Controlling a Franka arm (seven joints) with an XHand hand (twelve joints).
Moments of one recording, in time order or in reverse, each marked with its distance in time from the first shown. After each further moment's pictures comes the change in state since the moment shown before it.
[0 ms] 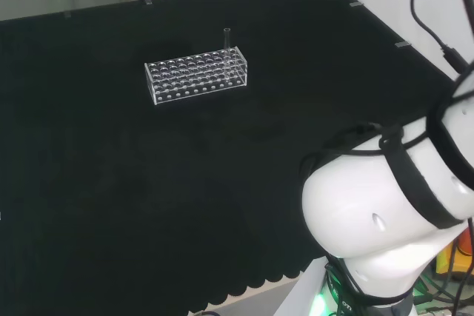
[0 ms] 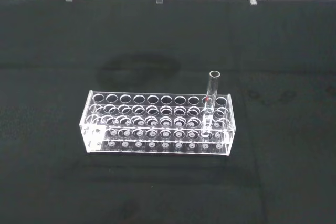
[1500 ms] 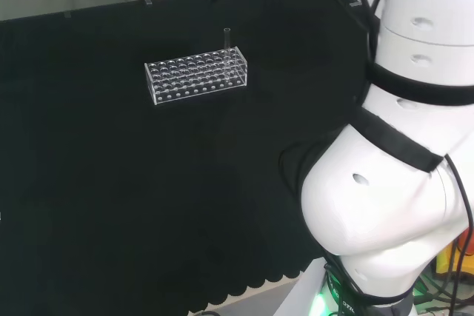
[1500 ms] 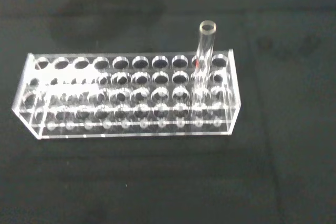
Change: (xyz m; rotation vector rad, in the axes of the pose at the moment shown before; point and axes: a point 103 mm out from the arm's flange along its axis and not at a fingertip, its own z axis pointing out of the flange) arm -0.024 0.150 0.100 0.225 0.029 0.023
